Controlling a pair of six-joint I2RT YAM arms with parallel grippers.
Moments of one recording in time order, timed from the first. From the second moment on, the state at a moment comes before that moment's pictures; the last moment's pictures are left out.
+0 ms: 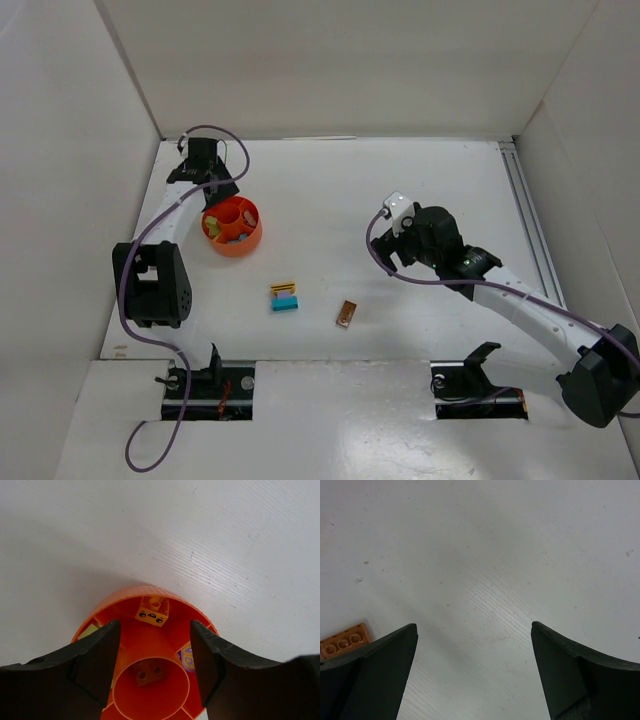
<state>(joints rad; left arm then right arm) -0.04 1.69 1.36 -0.55 -0.18 -0.51 0.61 1.11 0.80 -0.25 0.02 -0.19</state>
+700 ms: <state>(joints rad) -0.30 1.07 1.11 -0.56 -0.18 -0.67 0.86 1.31 0.82 -0.46 0.17 0.45</state>
